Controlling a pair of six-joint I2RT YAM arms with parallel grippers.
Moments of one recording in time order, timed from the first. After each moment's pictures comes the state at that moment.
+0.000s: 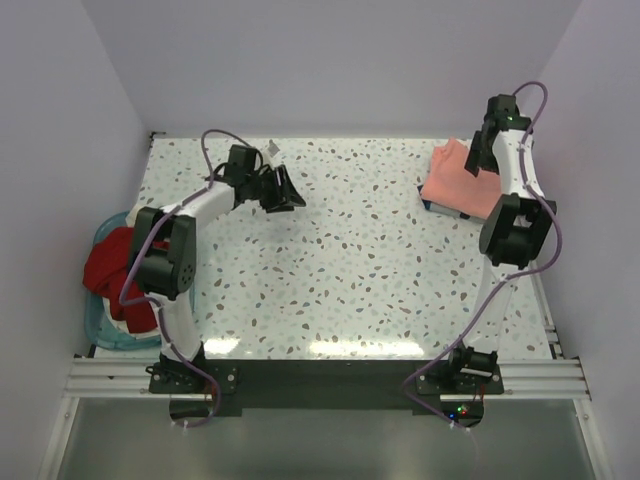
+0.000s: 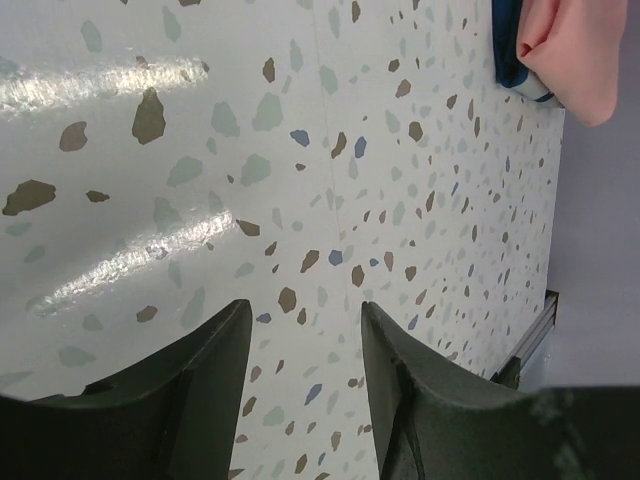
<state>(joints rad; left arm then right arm) -0.25 1.95 1.35 -0.22 0.58 -0.56 -0.17 2.31 2.31 -1.07 0.43 0.19</state>
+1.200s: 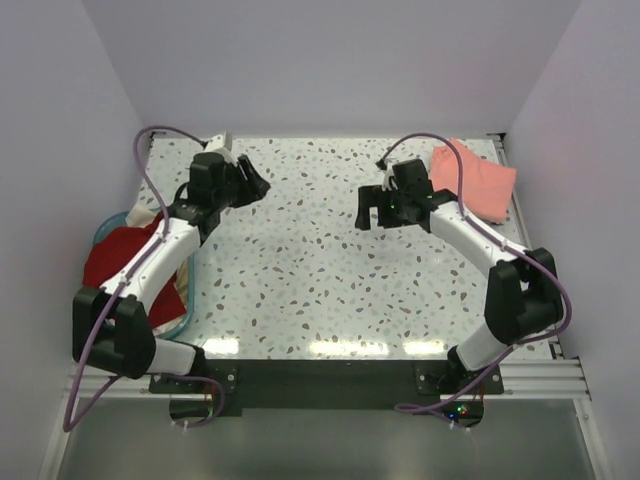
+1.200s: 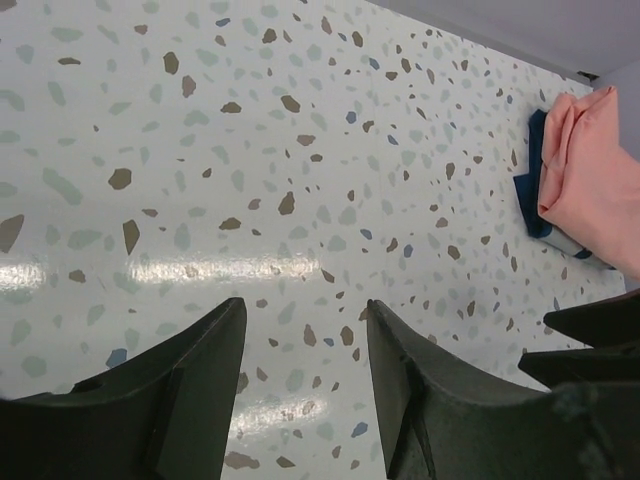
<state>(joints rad) -0.25 1.38 1.05 -0.14 0.09 -0.53 0.38 1.59 1.18 -0.44 -0.17 0.25</state>
